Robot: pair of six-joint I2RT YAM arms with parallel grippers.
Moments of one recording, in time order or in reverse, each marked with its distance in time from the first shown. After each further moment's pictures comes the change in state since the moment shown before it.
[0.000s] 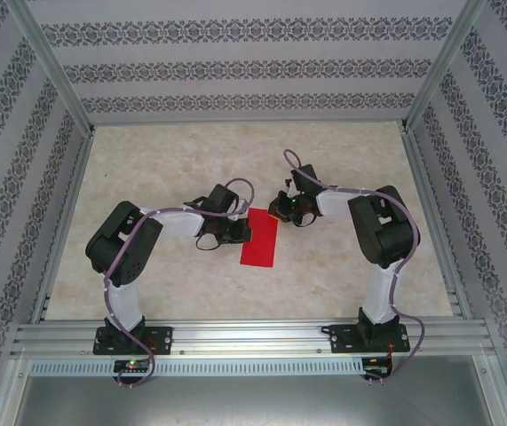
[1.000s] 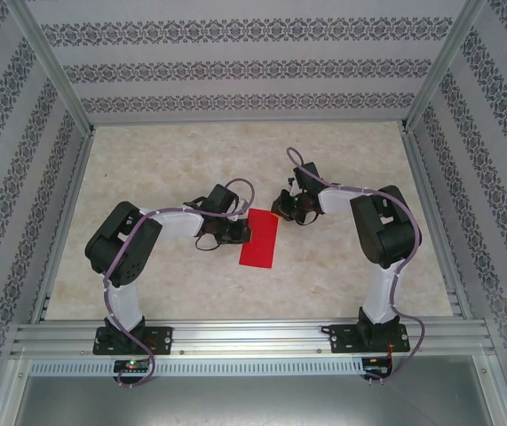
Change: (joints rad) left arm 0.000 -0.005 -0.002 -0.008 0.000 0.016; right arm -0.021 -0.014 0.023 -0.063 0.011 -0.022
